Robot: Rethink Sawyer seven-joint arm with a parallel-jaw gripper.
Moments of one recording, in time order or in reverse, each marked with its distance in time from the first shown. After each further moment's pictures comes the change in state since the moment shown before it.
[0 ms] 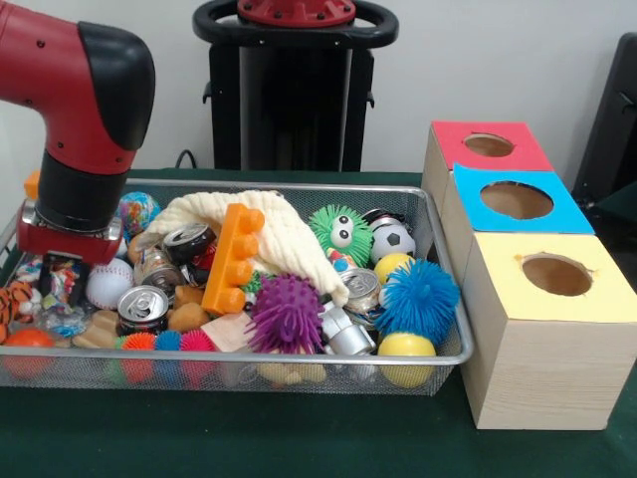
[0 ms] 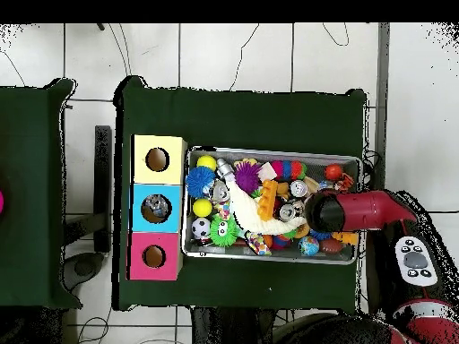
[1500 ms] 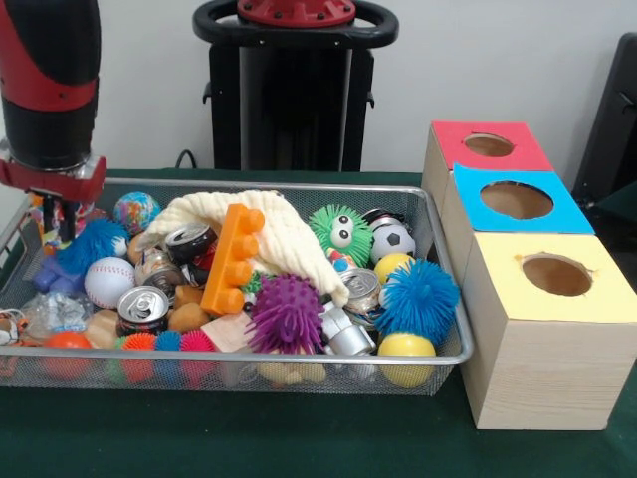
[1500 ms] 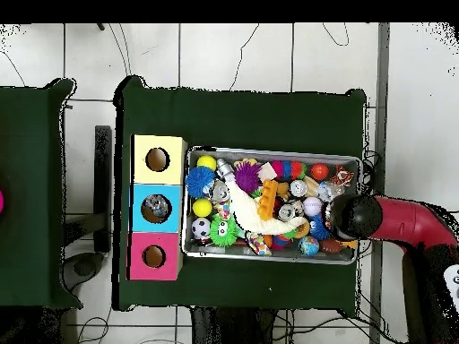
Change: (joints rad) arm -0.148 -0.152 0.114 0.121 0.197 0.260 0.000
